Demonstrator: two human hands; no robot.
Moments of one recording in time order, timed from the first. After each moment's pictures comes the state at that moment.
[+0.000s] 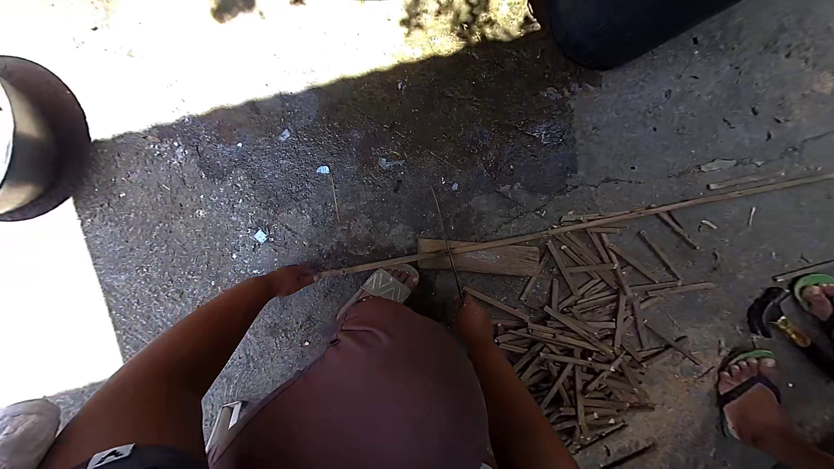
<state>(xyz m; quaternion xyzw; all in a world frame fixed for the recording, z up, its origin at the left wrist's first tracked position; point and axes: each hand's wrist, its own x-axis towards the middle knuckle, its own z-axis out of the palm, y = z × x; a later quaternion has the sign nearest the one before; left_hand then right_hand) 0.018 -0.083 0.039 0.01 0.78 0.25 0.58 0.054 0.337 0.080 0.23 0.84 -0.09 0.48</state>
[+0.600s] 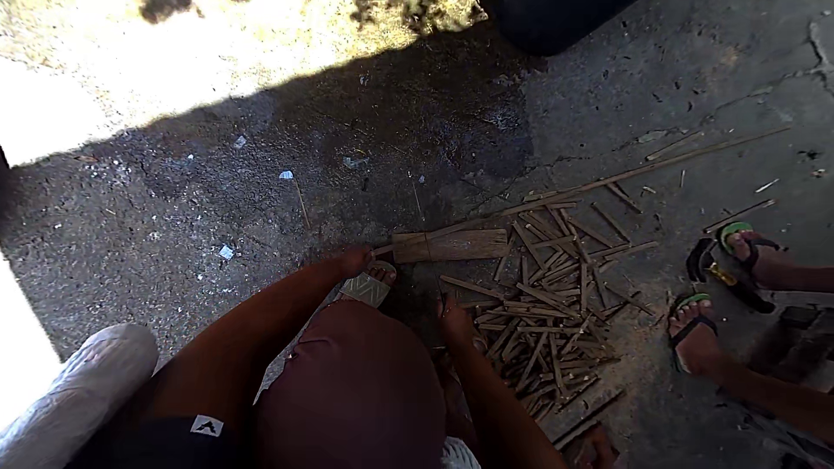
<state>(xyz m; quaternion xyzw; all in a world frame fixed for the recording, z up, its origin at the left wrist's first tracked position) -0.043 0.103 0.017 0.14 0.78 0.34 0.51 0.095 0.343 0.086 0.23 0.88 -0.09 0.40</state>
